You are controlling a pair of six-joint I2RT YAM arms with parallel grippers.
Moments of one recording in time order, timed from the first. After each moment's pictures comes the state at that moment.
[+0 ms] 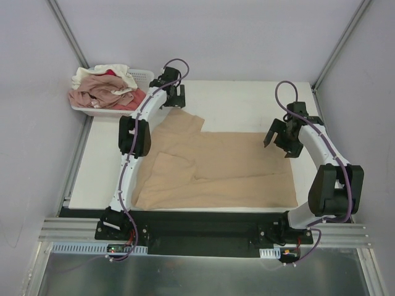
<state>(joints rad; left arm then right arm) -0.28 2.59 2.45 -0.84 -0.17 -0.29 0.02 1.52 1.16 -0.85 0.03 0.46</state>
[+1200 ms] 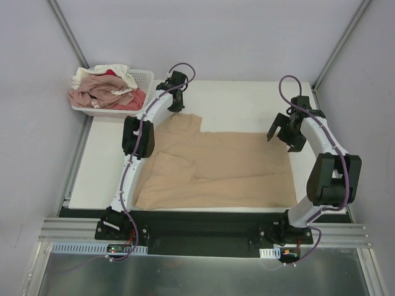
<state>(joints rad) -0.33 2.60 2.40 -0.82 -0.19 -0.36 -0.03 1.61 1.24 -0.85 0.02 0.44</state>
